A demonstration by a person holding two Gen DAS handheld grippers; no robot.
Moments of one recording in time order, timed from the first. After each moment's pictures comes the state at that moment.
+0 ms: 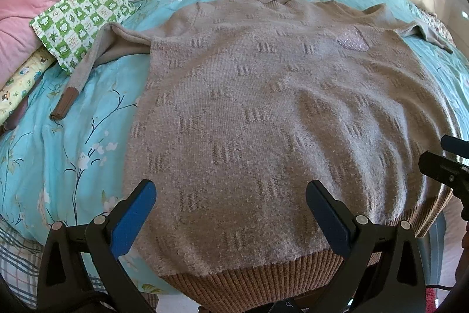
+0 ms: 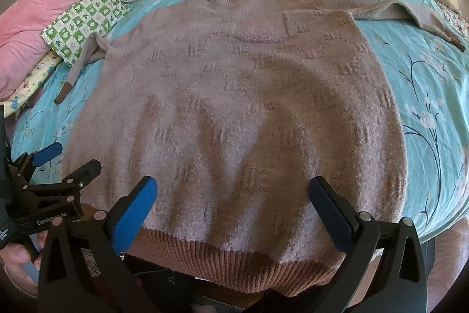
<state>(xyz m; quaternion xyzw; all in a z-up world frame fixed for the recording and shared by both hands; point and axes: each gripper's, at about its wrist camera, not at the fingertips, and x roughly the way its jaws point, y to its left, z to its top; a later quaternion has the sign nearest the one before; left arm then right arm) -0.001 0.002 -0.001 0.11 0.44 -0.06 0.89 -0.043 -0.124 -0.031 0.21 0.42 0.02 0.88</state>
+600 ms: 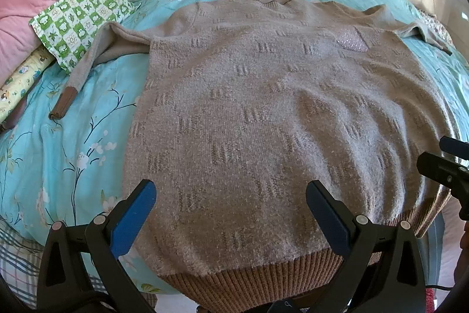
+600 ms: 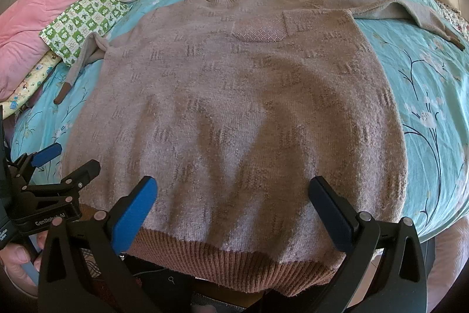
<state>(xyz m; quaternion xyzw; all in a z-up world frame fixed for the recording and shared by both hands) -0.001 0.002 -0.001 0.11 0.43 -0.06 0.89 -0.043 -0.125 -0.031 0.21 0.42 0.02 0.88</state>
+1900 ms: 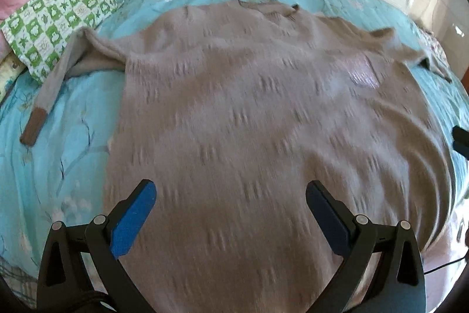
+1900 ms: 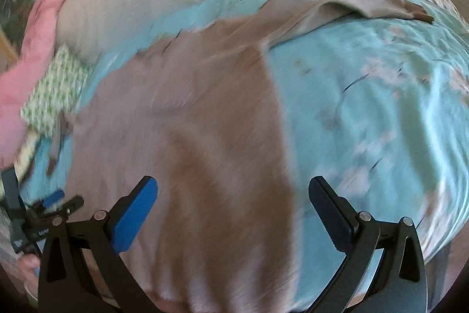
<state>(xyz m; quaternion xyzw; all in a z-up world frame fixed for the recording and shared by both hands) 0.089 0.003 0.012 0.06 0.45 -0.10 0.89 -0.028 -0.261 -0.034 0.32 0.37 -0.05 0.87</state>
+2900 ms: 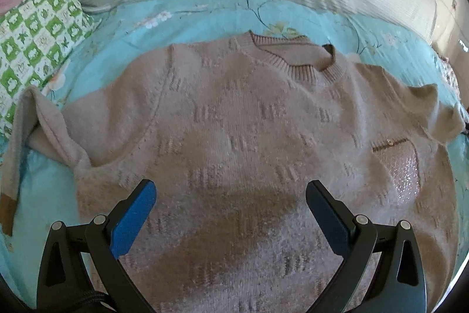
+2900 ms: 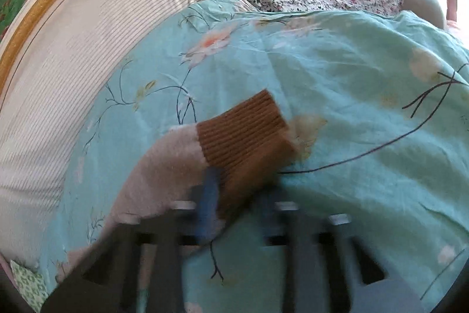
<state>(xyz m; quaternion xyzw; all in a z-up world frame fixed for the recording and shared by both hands) 0.248 -0.024 0.006 0.04 0.46 -0.10 0.88 0.044 -0.617 -0.096 0.49 0.25 -0.31 0.77</state>
